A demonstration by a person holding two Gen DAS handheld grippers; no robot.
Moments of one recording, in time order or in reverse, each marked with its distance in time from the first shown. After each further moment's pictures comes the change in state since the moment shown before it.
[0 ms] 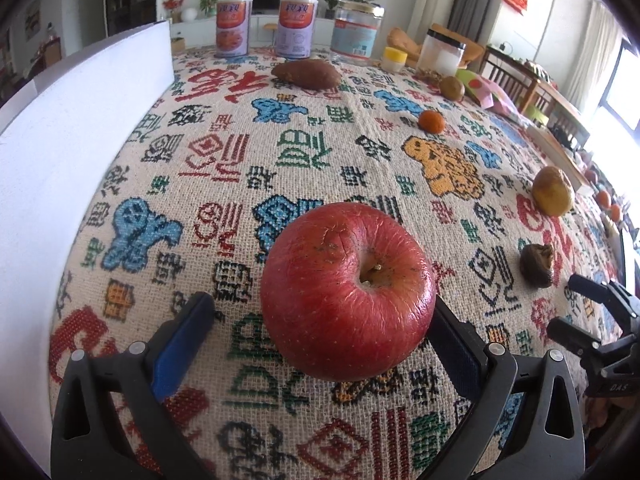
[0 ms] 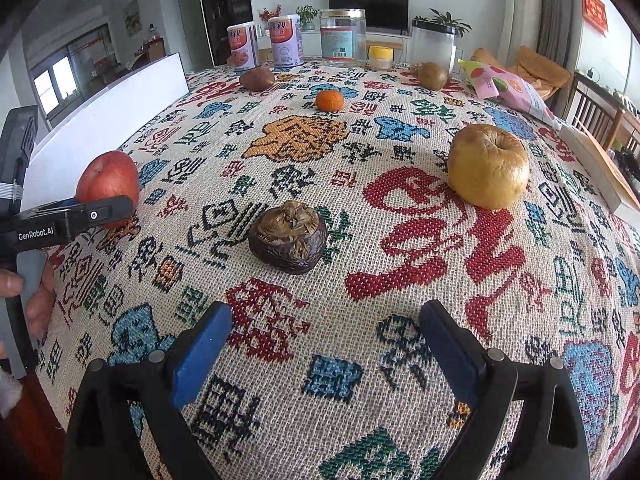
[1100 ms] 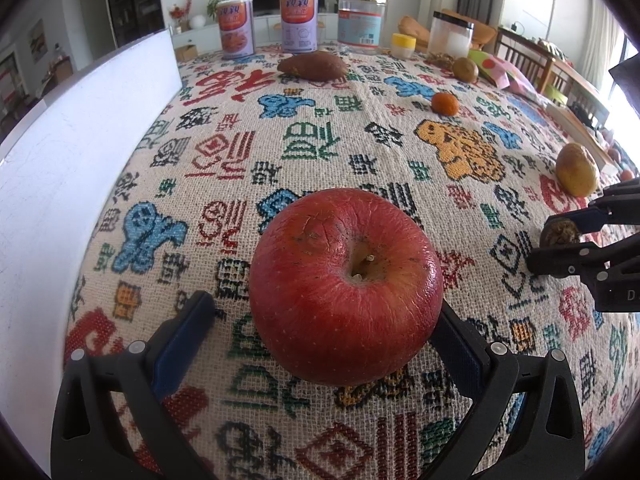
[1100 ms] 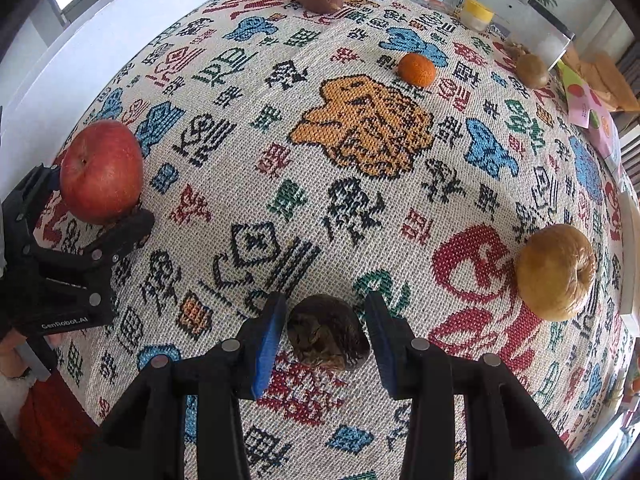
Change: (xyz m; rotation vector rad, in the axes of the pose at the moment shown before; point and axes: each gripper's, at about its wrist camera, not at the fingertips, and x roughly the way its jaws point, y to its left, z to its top) left arm 0.005 -0.007 -0.004 0.021 -0.004 0.104; right arm 0.053 0.051 0.084 -0.243 0.412 0.013
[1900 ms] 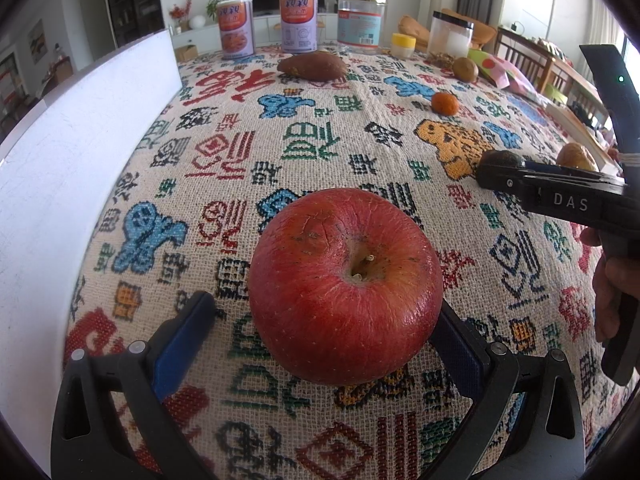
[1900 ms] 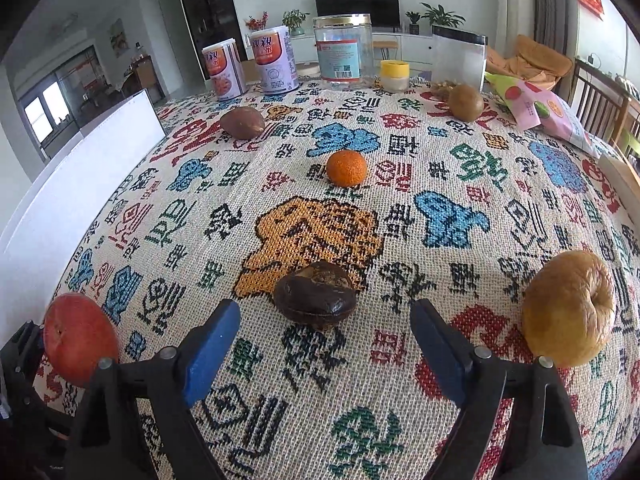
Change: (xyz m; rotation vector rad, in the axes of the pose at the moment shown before) left arm 0.000 0.000 0.000 0.001 0.000 0.000; right arm 0.015 -0.035 0.018 0.286 -0.402 0.005
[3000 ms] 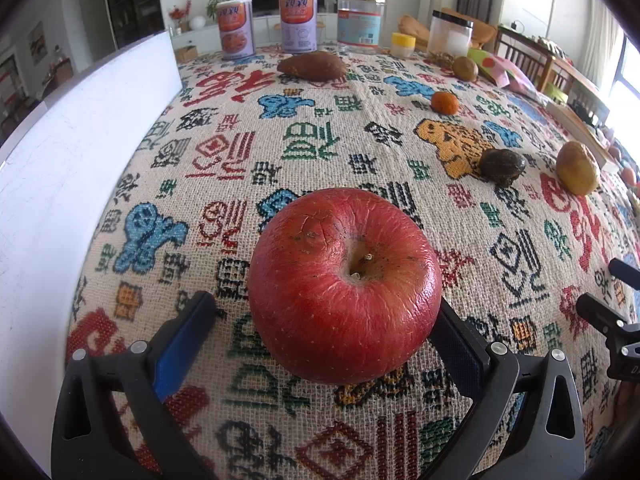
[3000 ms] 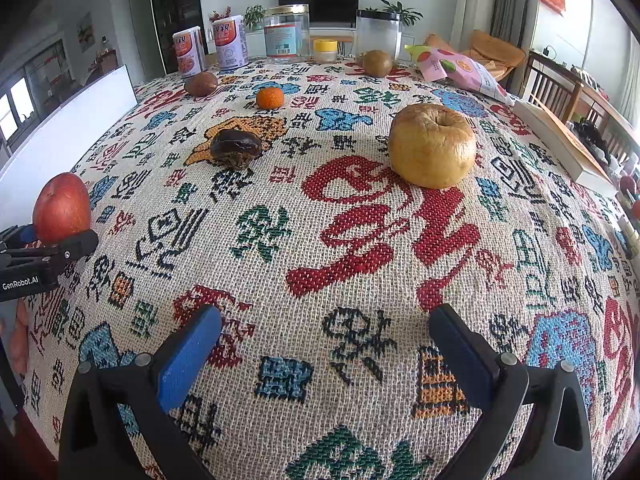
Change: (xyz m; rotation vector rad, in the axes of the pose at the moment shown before) left arm 0.000 -0.001 0.000 0.002 -0.001 0.001; right arm -0.071 -0.034 -0.105 0.052 0.006 -0.162
